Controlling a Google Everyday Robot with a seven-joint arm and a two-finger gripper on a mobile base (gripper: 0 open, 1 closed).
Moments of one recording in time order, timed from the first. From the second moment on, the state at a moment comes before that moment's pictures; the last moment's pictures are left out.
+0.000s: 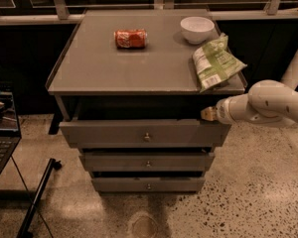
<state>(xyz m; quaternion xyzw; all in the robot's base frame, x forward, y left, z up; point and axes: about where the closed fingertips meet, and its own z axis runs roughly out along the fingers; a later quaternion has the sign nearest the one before) 0.657 -0.238 0.673 -0.13 0.92 0.15 0.34</state>
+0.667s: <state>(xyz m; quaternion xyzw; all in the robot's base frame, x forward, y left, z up) 0.656 -0.239 0.671 -0.14 0.92 0.15 0.33</state>
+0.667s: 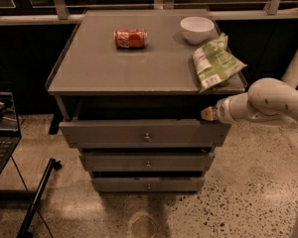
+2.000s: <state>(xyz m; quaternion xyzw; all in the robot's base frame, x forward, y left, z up) 0.626 -0.257 0.669 -0.12 0.93 0.19 0.30</state>
